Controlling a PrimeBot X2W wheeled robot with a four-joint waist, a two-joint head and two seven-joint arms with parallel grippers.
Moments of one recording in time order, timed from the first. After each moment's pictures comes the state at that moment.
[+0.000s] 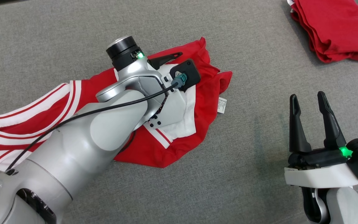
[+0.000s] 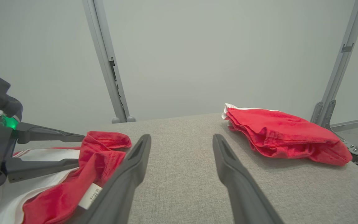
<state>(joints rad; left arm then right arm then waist) -1.10 0.16 -1.12 0.69 -0.32 -0.13 0.11 -0.18 -0.05 0.10 0.03 0.21 0.13 -0.26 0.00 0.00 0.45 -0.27</state>
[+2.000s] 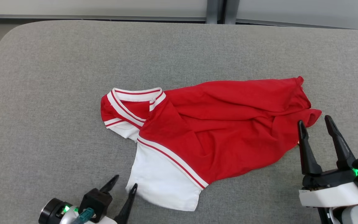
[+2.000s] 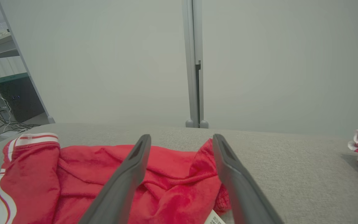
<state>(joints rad) -0.34 0.68 -1.13 -0.04 -0.76 0.45 -0.12 -0.07 -0.16 0.10 0.05 0.20 0.13 -0.26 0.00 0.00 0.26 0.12</state>
